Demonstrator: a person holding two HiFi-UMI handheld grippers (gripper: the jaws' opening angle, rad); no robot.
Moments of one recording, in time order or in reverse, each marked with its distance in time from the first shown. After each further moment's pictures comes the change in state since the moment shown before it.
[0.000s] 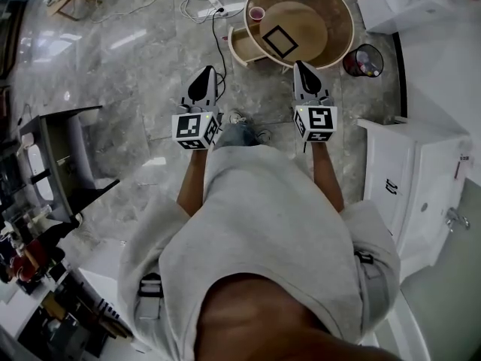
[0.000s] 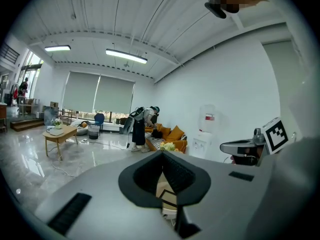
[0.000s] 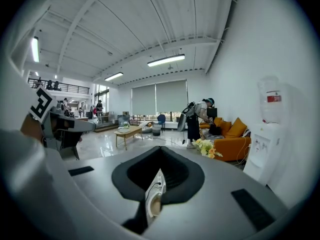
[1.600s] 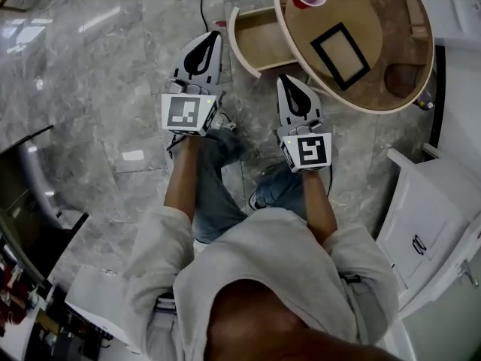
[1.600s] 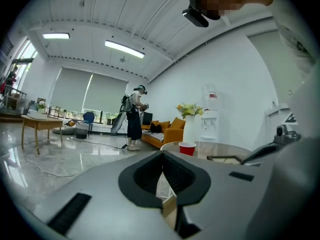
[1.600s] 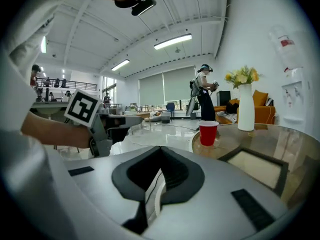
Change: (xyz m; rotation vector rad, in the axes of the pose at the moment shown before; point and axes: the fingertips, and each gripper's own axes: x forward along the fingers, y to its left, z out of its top) left arm 0.293 0.202 -0.368 0.079 -0.123 -0.110; right arm 0.313 0.080 -0.400 -0.009 0.047 0.123
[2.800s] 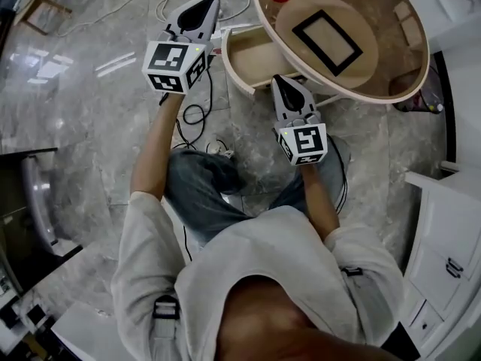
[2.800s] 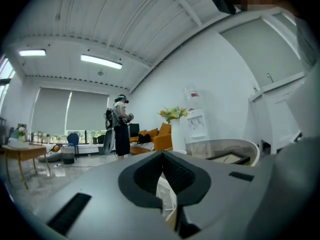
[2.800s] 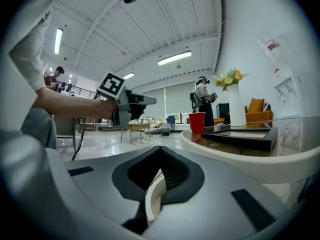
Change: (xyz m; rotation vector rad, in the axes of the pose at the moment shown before) left arm 0.037 -0.046 0.019 0.213 -0.087 -0.113; right arm -0.031 -0.022 -0.088 -0.035 -0.189 -0.011
